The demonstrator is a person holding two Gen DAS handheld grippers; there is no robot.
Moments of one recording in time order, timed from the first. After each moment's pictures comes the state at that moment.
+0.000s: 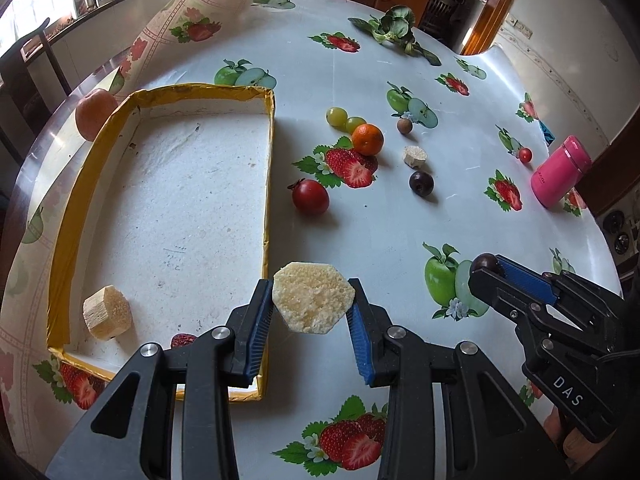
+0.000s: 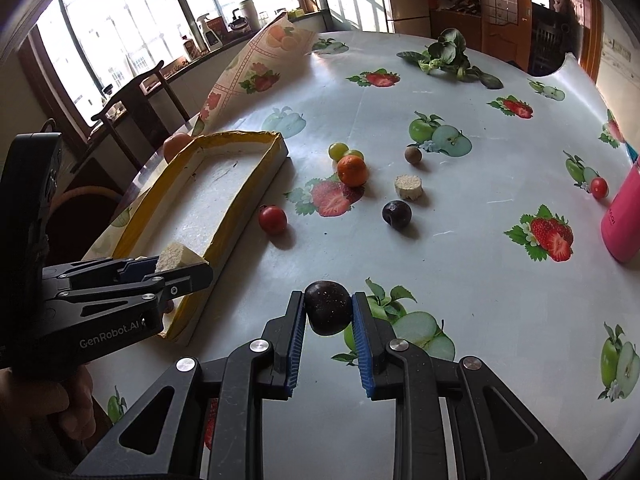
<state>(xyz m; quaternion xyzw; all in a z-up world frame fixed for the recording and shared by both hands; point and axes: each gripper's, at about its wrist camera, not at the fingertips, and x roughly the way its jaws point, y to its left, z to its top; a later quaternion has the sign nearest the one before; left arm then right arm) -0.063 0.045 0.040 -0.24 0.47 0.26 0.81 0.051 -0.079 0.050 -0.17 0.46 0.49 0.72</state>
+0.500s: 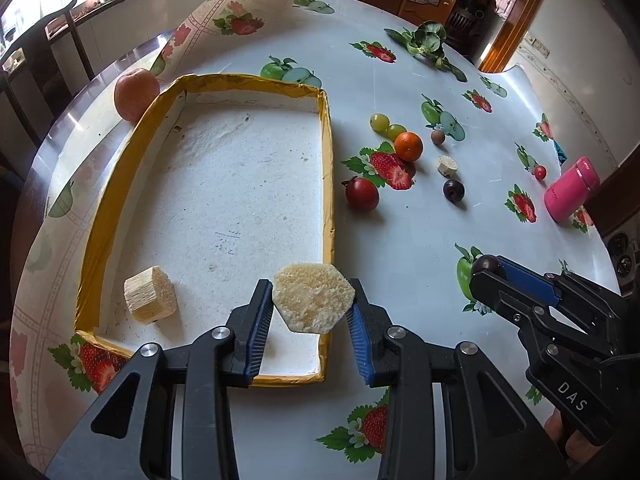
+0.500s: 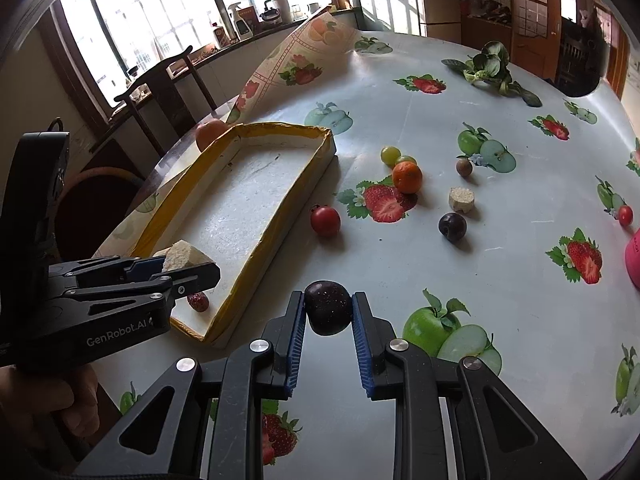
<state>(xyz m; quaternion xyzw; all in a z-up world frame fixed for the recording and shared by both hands) -0.102 0.068 0.038 -0.26 0.46 0.29 0.80 0.018 -0.049 0.054 -0.19 0.44 0.53 0.70</state>
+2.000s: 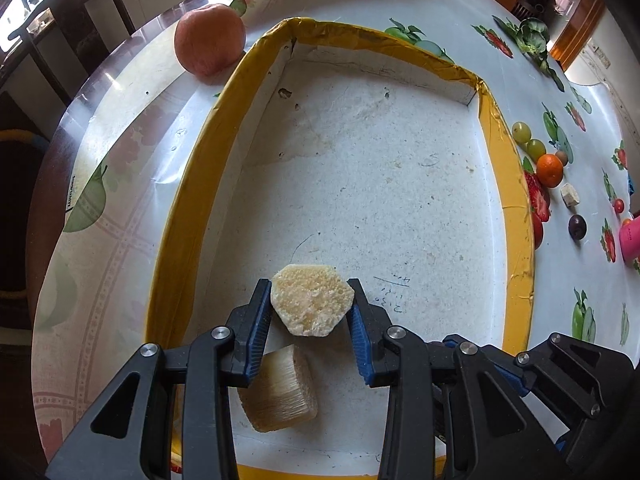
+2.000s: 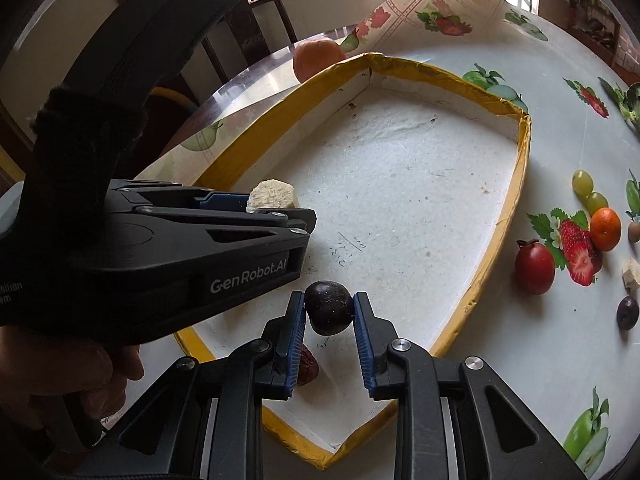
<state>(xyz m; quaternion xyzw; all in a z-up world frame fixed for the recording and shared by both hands) -0.120 0.172 -0.025 -0.28 0.51 0.35 0.73 -0.071 0.088 -0.015 -0.29 0.45 0.61 0.59</state>
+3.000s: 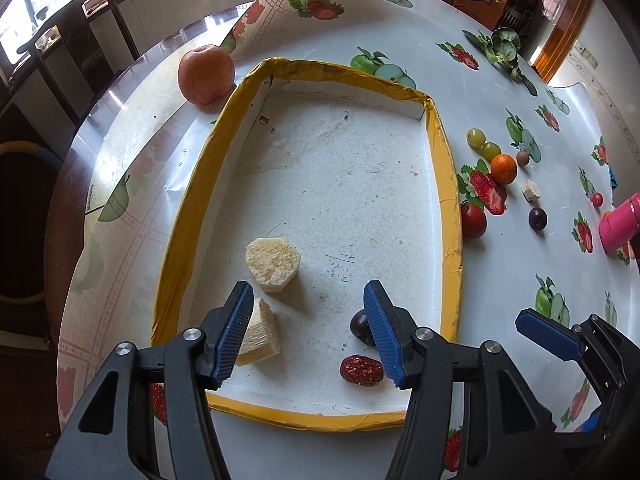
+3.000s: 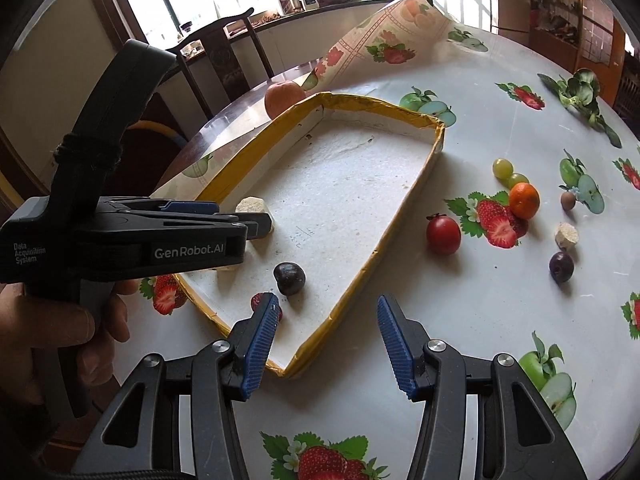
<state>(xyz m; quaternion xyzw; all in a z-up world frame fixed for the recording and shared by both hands) -0.121 0.134 0.021 -0.27 0.49 0.35 0.75 -0.035 0.015 0.035 -0.24 0.44 0.59 0.64</state>
